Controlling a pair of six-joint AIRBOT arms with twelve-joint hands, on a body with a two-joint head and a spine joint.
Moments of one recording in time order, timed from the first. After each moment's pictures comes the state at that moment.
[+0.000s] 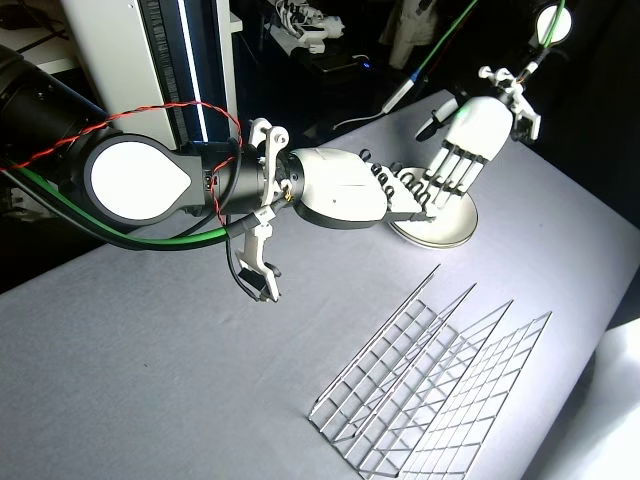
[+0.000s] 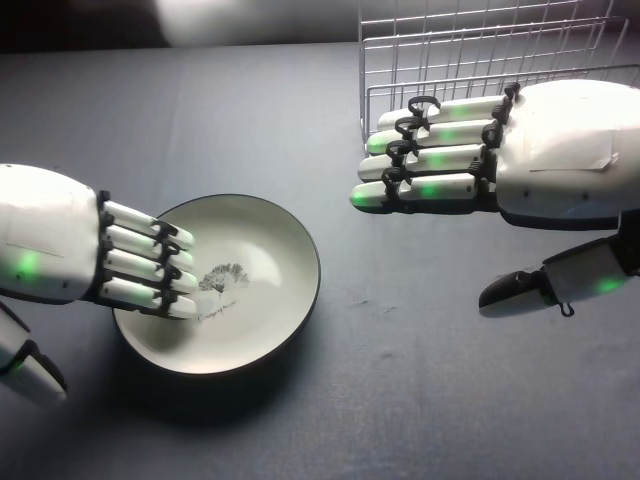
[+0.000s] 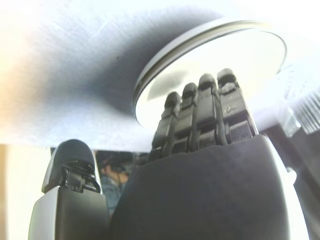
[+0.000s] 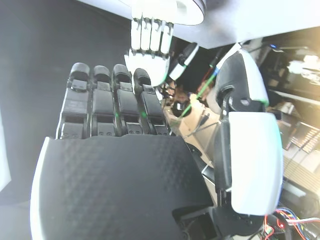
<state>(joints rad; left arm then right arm) 0.48 -0.96 1.47 1.83 -0.94 -0.12 -0.43 -0.95 1.07 -0.88 0.62 -0.38</state>
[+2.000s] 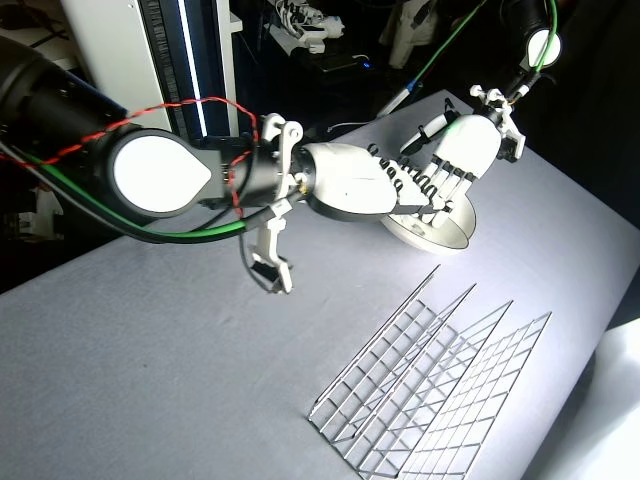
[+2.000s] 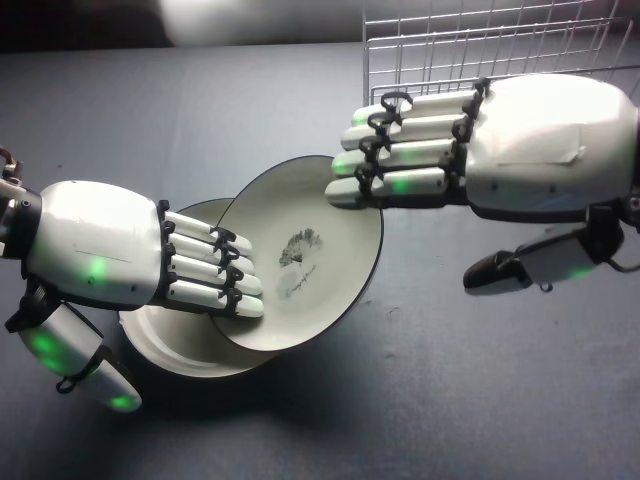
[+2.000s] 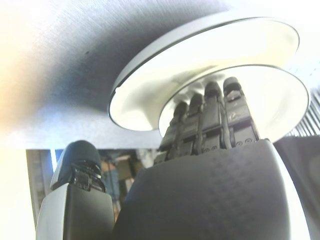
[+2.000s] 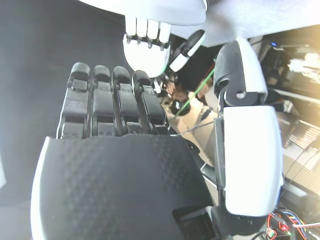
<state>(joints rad) 0.53 -1.09 1.54 1.74 -0.93 -0.14 -0.40 -1.00 1.09 -0.87 0.58 -0.39</state>
